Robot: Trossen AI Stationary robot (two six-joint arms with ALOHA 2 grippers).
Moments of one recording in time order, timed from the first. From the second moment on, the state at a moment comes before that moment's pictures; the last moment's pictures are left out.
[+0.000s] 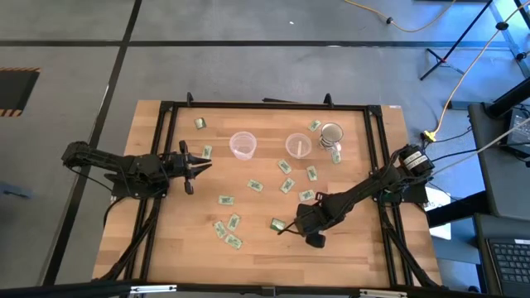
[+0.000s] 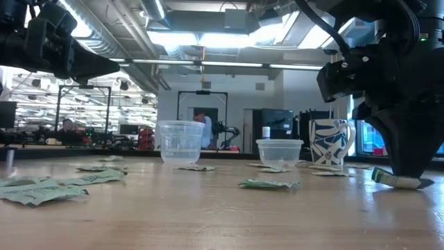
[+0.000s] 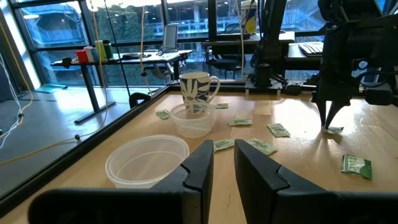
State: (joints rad) left arm -0.20 0.14 0.01 0.09 -0.48 0.01; right arm 0.47 1.84 1.06 -0.72 0.02 0.73
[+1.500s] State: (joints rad) left arm -0.20 0.14 0.01 0.09 -0.48 0.01; right arm 0.47 1.77 1.07 -0.73 0.06 0.69
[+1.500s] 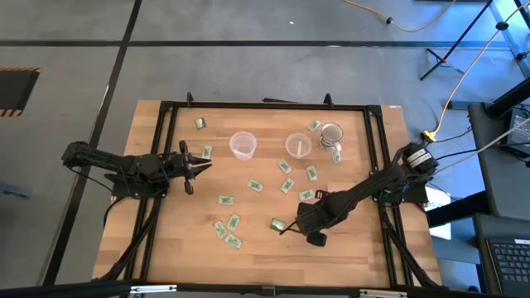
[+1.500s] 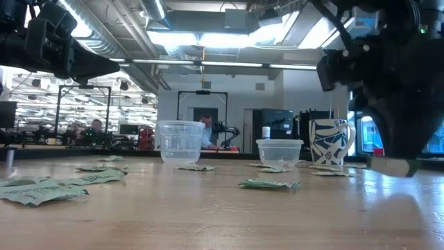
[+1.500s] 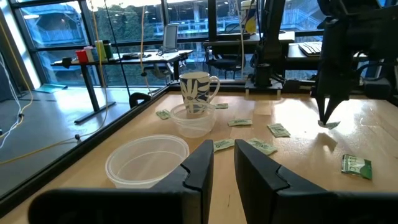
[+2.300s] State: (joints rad) left arm -0.20 0.14 0.01 0.09 -0.48 0.01; right arm 0.07 1.73 1.60 -1.07 0.15 -0.01
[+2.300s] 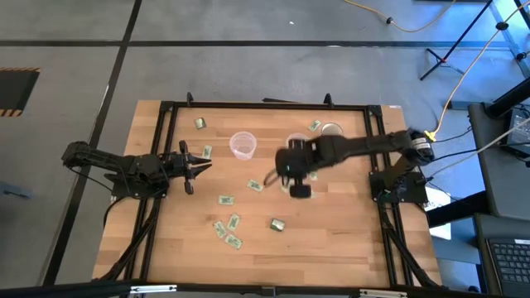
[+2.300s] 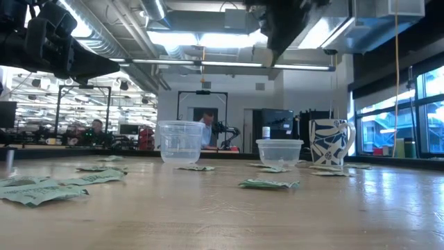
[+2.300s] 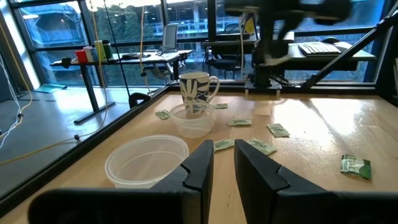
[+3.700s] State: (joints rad) left arm -0.20 0.14 0.01 0.09 -0.48 0.01; right arm -0.38 1.74 1.13 -0.67 0.13 -0.03
